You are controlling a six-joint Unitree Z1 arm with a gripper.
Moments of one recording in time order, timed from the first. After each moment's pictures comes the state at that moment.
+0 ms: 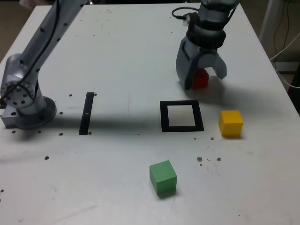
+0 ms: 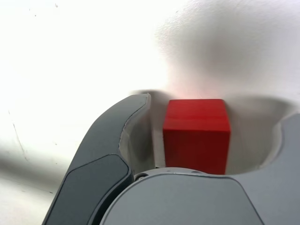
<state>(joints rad) 0.20 2.30 -1.89 1.33 0.06 -0.02</state>
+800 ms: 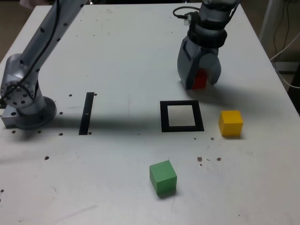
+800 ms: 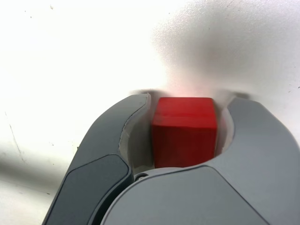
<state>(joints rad) 0.20 2.30 -1.89 1.33 0.07 -0.02</state>
